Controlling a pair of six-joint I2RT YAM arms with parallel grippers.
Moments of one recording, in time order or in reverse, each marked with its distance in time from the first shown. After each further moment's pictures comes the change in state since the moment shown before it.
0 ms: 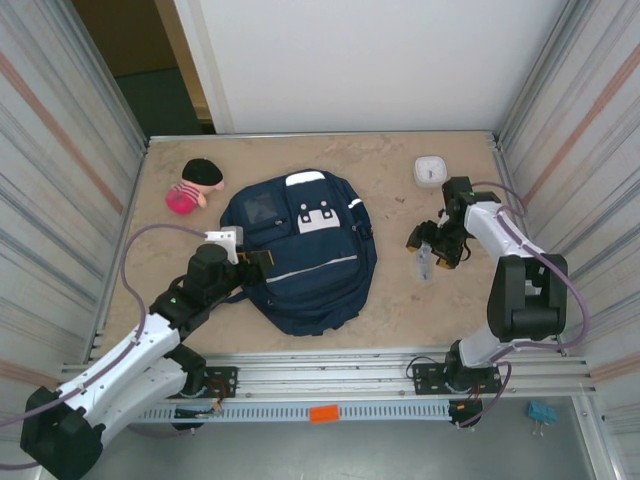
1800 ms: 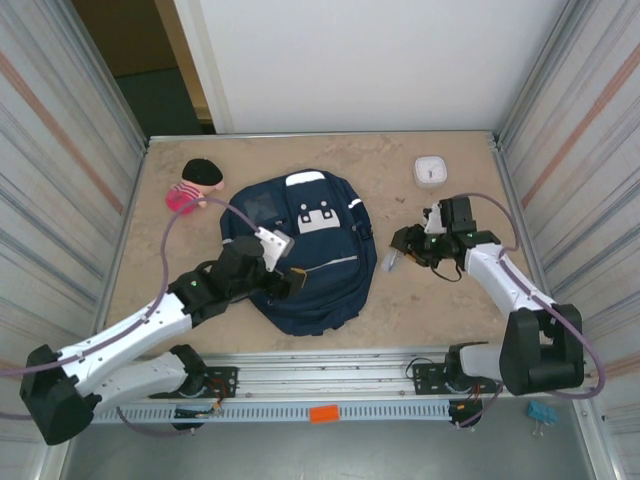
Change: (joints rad) left arm -0.267 0.208 0.241 -0.202 -0.022 0.414; right arm 0.106 -0.335 -0.373 0.533 -0.323 0.172
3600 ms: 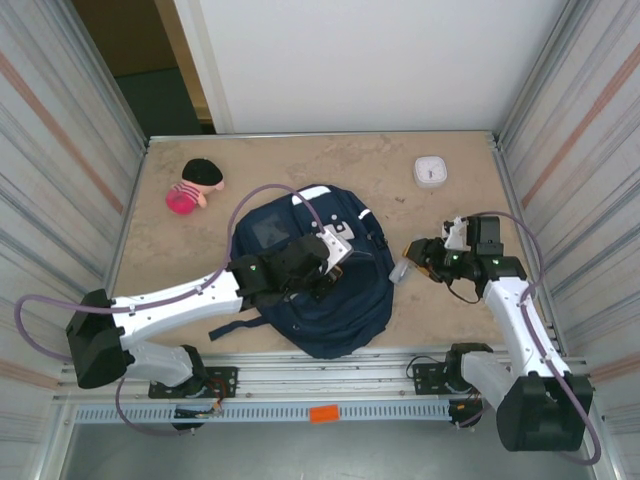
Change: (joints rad) left arm -0.258 0.353 0.317 -0.037 -0.132 -0.003; right arm -0.148 -0.296 -0.066 -0.205 -0.145 -0.011
